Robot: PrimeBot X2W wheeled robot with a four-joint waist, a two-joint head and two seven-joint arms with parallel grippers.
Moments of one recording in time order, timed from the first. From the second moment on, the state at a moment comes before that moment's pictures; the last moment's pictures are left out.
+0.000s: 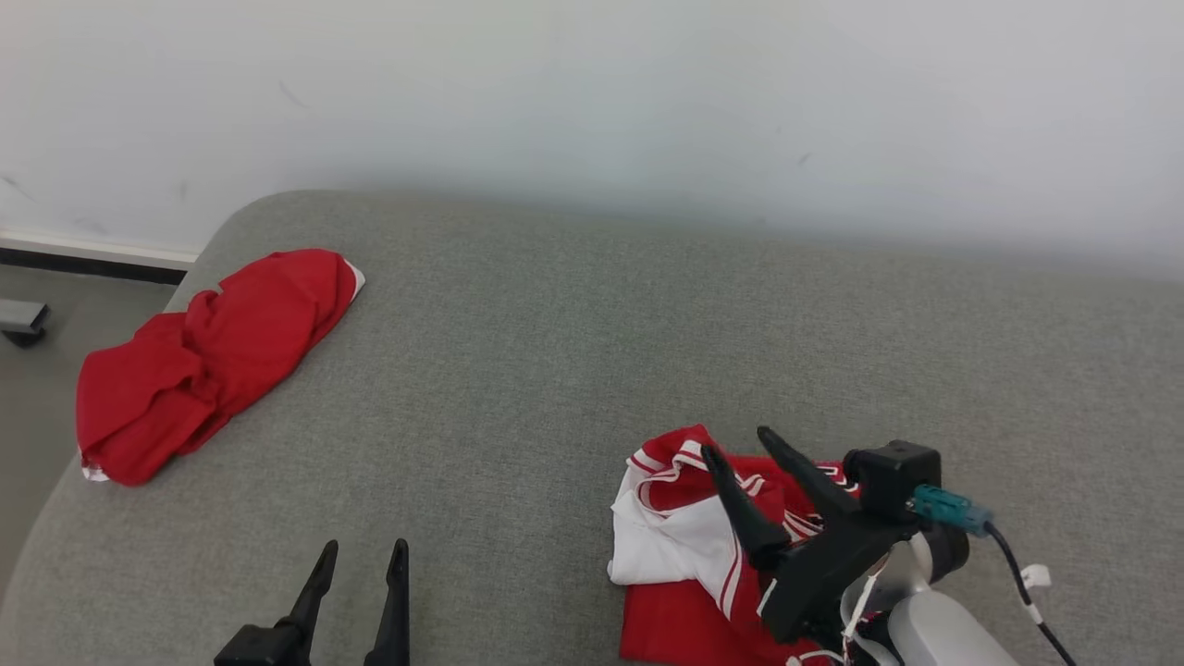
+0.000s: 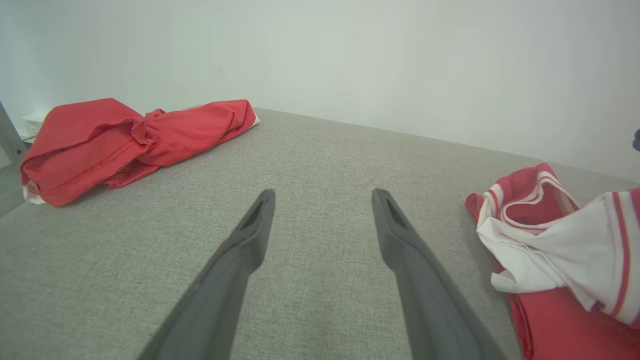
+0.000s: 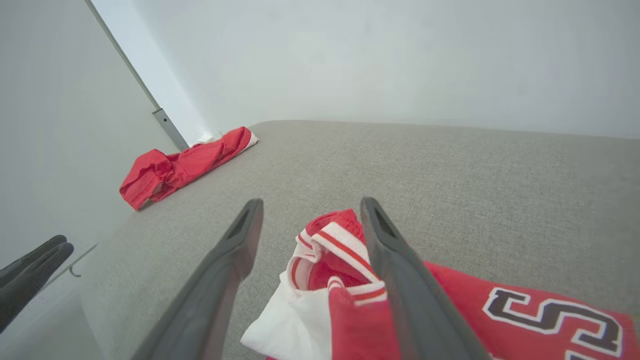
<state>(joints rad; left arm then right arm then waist) -0.05 0.07 -0.09 0.31 -0.24 -0.13 -0.26 -0.30 -0.13 0.40 0.34 0.48 0.13 0.03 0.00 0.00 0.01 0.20</state>
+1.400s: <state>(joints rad) 0.01 0.09 -0.02 0.24 -0.22 -0.13 -0.26 0.00 -0.13 0.13 0.11 0.40 0.13 -0.09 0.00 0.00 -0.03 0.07</state>
